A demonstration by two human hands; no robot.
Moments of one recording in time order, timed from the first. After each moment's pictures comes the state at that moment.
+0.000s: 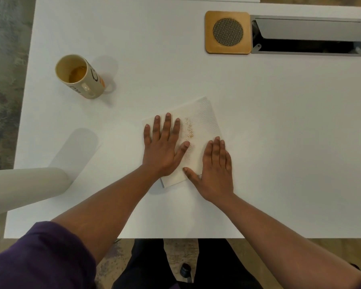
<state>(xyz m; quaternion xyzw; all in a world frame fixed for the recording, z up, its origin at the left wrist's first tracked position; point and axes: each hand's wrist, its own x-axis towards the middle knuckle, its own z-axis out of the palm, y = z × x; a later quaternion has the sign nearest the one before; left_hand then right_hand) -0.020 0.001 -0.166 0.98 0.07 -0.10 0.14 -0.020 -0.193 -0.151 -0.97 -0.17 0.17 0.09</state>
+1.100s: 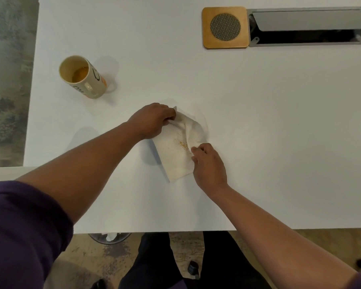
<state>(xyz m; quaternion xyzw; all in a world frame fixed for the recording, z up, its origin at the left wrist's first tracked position) 0.050 0.074 -0.123 0.96 -0.10 -0.16 0.19 -0.022 -0.169 -0.132 -0.94 -0.16 0.15 0.25</state>
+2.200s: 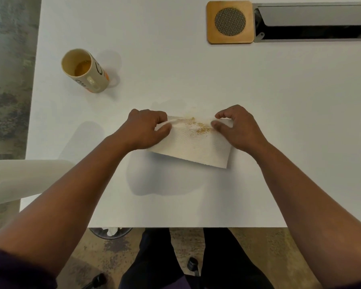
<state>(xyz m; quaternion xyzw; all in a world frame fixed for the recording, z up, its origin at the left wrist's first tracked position) -0.001 0.066 -0.070 0.95 0.02 -0.16 0.26 0.087 -0.210 -0.089 -0.92 -0.12 0.22 0.31</state>
